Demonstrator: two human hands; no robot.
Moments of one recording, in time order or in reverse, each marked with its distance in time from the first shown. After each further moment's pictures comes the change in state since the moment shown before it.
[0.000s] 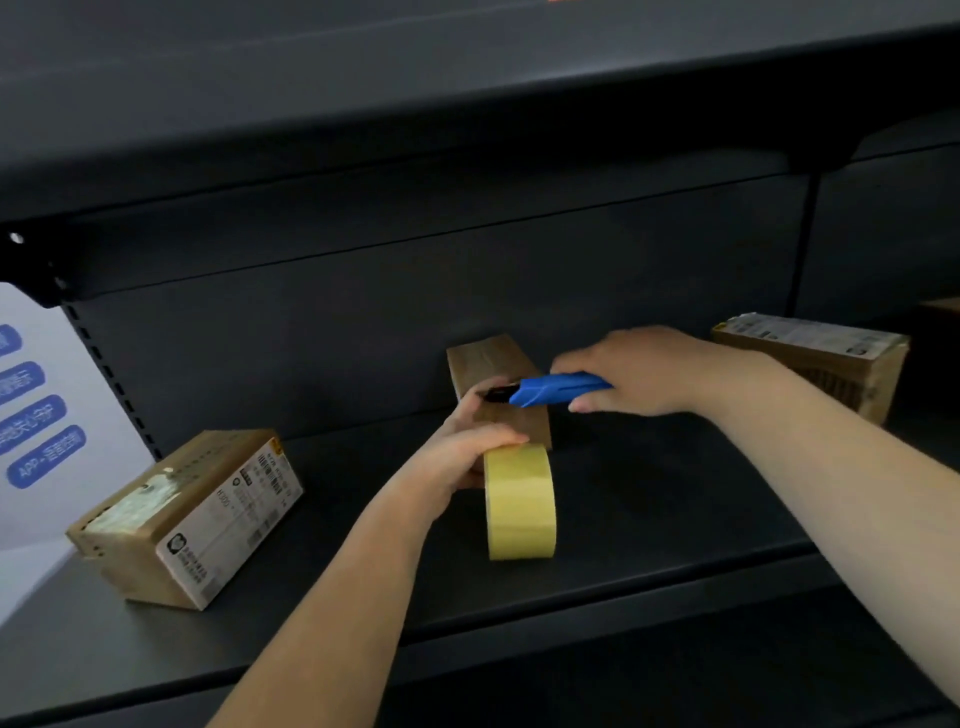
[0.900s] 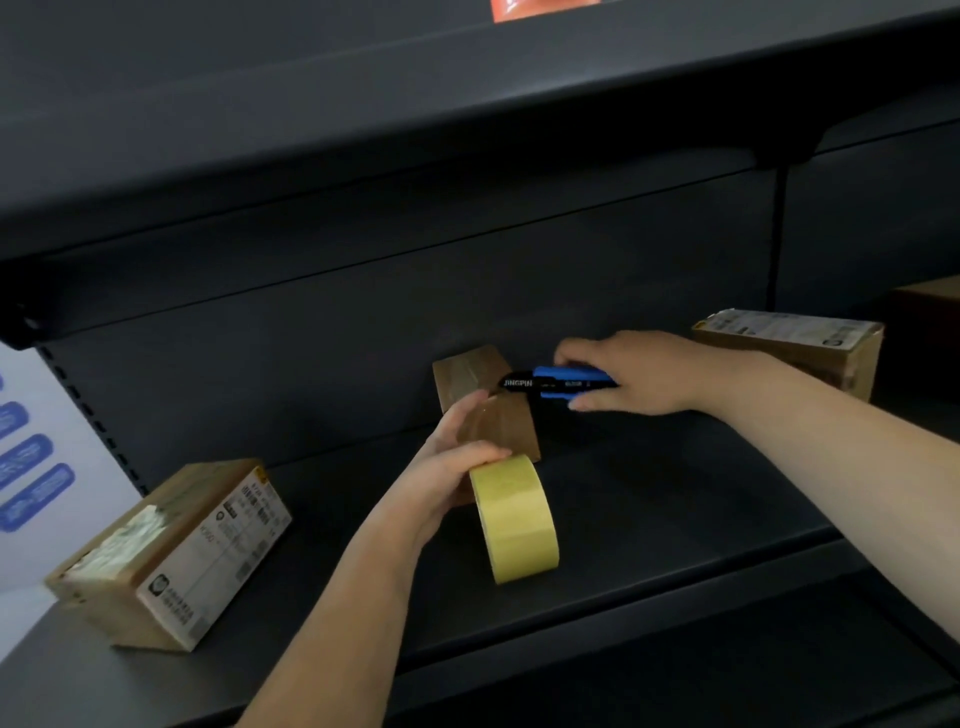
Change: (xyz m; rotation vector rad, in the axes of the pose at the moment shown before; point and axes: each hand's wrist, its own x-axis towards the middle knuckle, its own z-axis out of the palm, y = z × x) left_hand -0.002 -0.002 0.001 -0.079 0.002 0.021; right_hand -0.009 0.024 0.009 0.161 0.038 0.068
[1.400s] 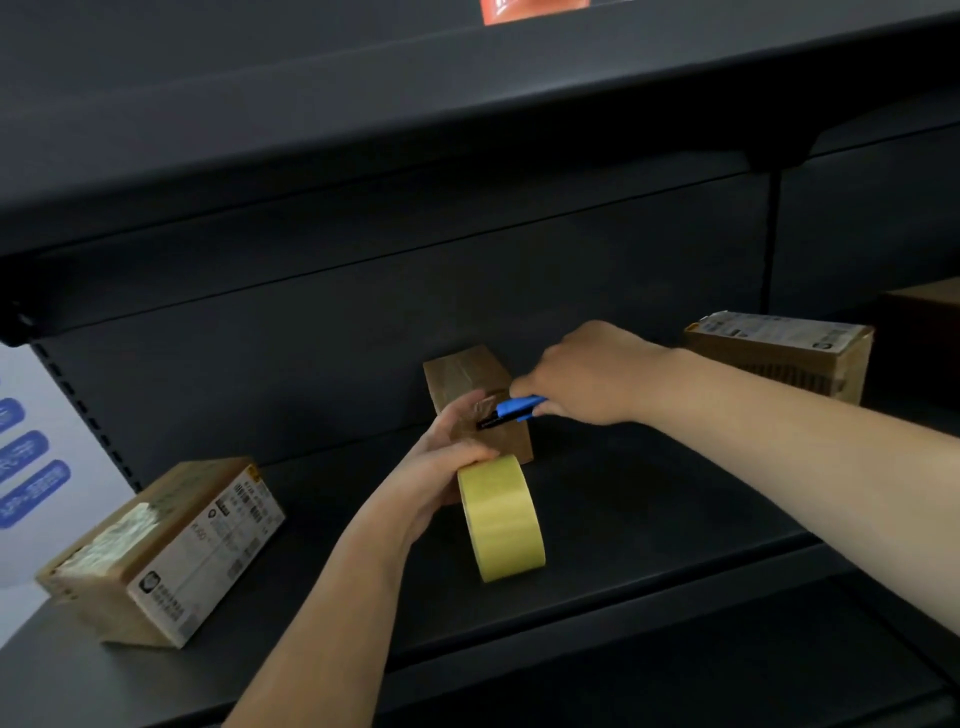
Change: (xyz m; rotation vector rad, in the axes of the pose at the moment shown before) left_hand 0.002 0.001 -0.001 0.022 -0.004 -0.008; right_hand 0.018 -0.037 -0.004 -0.573 0.000 -0.204
